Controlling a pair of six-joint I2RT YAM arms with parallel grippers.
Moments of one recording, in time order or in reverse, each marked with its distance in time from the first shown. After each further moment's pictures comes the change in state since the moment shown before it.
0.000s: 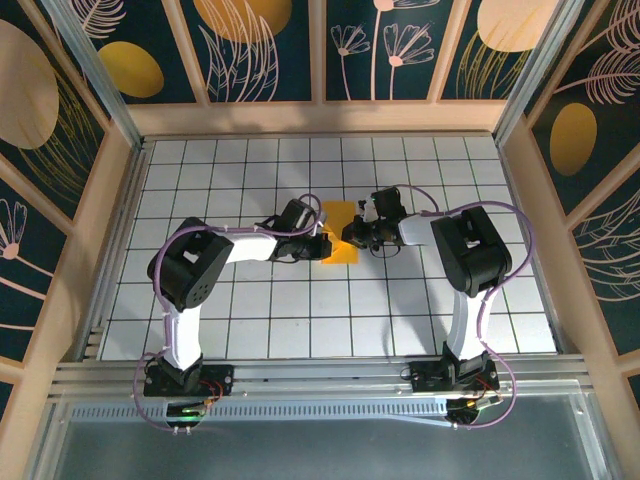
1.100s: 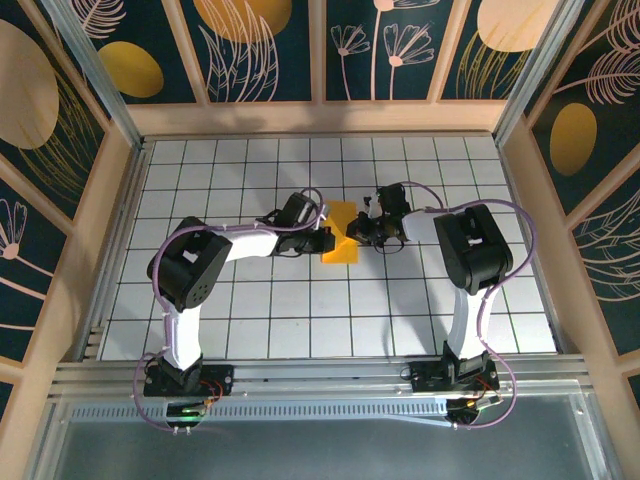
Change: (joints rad) left arm 0.000 -0.002 0.059 -0.011 0.018 -0.002; right arm -0.040 0.015 0.031 -0.033 0.002 -0.012
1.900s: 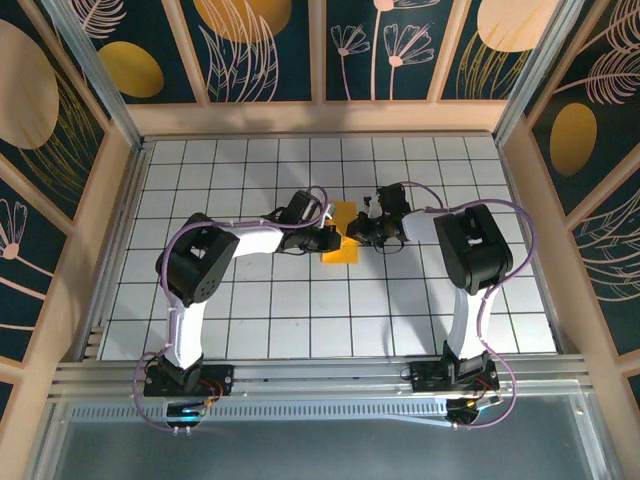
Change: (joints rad) left arm -0.005 0.064 0.056 0.002 0.074 -0.003; right arm 0.000 0.000 0.000 -0.001 0.002 -0.001
